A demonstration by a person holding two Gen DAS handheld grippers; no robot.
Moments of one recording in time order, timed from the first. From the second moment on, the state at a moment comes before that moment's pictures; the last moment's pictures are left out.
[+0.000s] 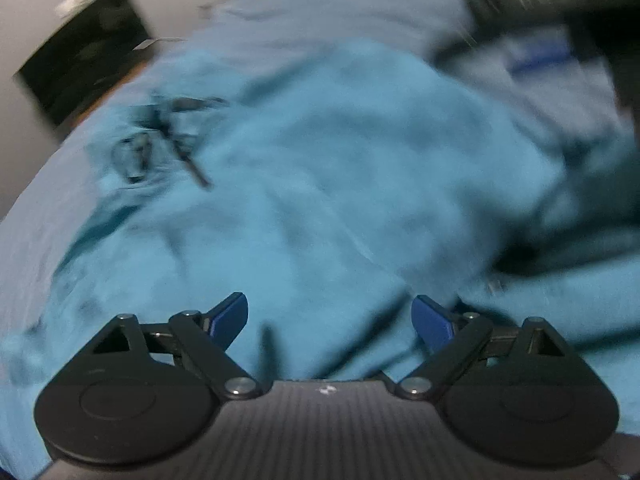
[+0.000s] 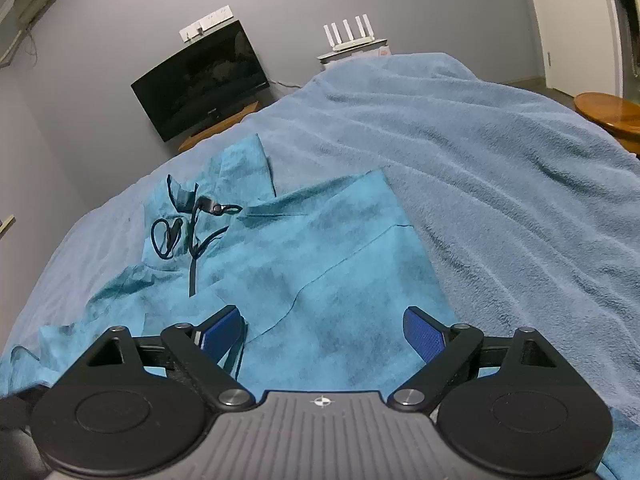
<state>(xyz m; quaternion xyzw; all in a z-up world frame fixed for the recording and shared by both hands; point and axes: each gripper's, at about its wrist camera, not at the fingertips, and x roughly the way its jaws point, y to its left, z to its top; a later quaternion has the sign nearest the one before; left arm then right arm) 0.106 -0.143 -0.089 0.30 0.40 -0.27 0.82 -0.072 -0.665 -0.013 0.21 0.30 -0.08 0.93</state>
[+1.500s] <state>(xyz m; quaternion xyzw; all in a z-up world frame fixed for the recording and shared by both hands) 0.098 0.078 0.015 -0.02 0.29 0.10 0.95 -0.059 -0.639 -0.019 0.16 0.33 -0.03 0.93</state>
